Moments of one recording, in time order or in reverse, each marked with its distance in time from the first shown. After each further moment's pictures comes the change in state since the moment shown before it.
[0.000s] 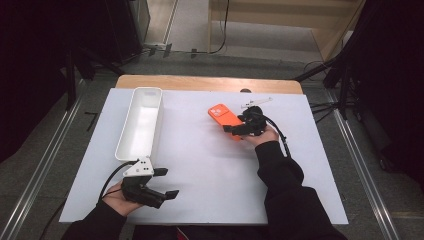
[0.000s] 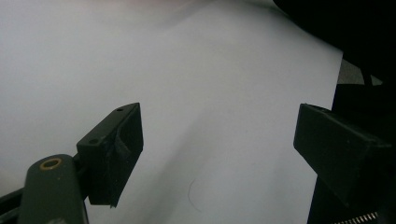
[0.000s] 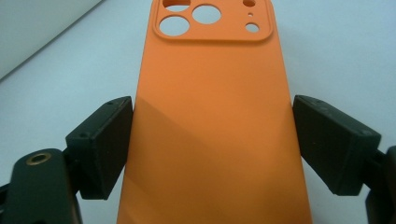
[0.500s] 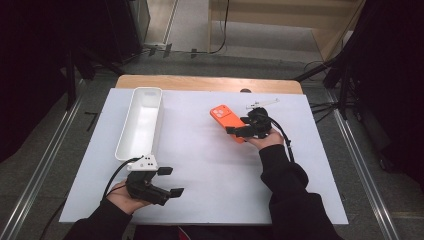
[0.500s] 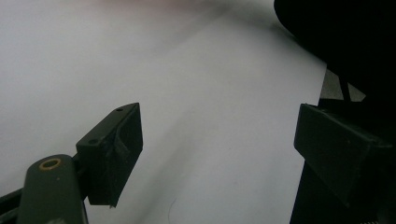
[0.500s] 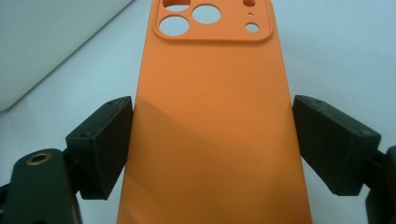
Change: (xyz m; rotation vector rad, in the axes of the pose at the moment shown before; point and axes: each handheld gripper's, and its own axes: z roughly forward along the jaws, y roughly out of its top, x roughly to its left) left arm -0.003 0.014 0.006 -0.001 -0.046 -0.053; right arm 0.008 -0.005 -0.022 -0.019 0.037 0.032
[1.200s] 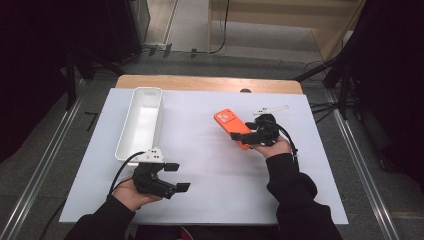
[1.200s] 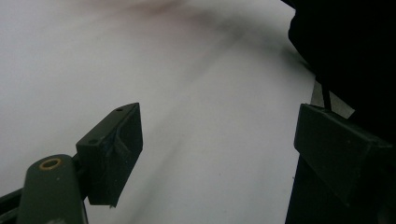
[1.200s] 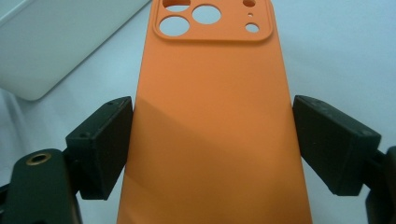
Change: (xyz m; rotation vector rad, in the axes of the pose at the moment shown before) left arm 0.003 0.017 0.011 -0.003 -0.045 -0.034; right arm 0.015 -0.017 -0.030 -0.023 0.010 0.012
